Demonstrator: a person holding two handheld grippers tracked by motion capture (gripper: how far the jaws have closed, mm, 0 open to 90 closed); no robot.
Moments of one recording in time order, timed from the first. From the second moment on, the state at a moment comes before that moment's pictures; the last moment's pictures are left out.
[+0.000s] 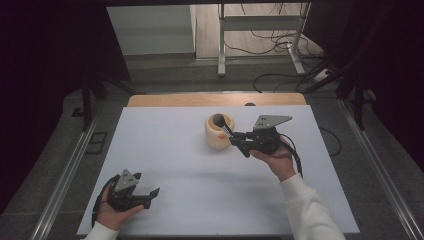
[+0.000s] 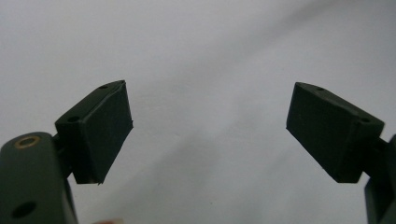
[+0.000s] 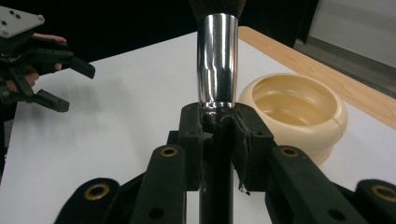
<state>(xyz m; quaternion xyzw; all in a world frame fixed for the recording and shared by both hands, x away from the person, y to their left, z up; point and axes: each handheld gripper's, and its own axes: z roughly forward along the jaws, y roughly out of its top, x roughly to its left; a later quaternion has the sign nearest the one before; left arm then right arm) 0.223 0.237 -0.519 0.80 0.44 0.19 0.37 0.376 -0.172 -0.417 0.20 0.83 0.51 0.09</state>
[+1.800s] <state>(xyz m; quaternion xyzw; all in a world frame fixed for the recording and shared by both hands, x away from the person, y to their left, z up) 0.225 0.238 -0.520 0.80 0.44 0.19 0.37 0.402 -0.165 -0.410 0.27 0.77 0.56 0.12</state>
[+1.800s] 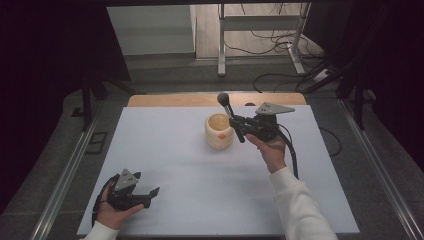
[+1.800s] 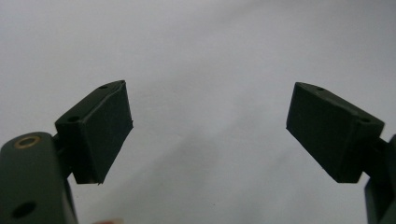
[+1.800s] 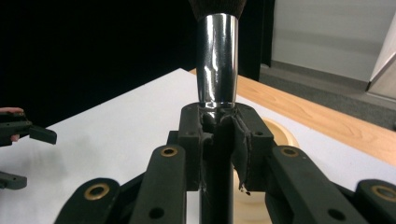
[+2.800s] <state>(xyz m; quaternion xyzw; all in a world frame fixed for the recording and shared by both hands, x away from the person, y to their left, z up) 0.224 0.239 -0.519 0.80 0.44 0.19 0.37 0.430 -0.148 -0.404 0.30 0.75 0.58 0.12</state>
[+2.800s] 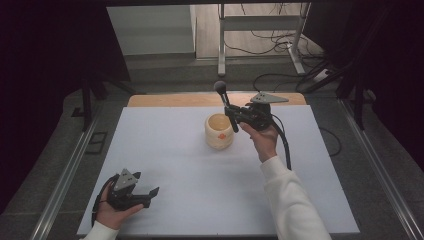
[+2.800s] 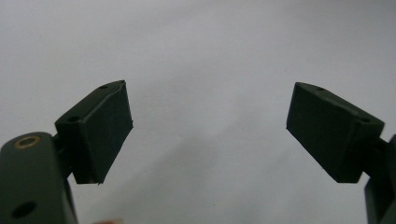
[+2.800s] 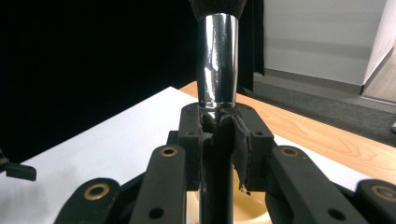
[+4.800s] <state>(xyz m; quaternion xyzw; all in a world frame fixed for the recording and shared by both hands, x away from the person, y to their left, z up) 0.223 0.240 -0.519 0.80 0.44 0.19 0.37 0.478 -0.107 -0.430 0.33 0.73 0.58 0.13</state>
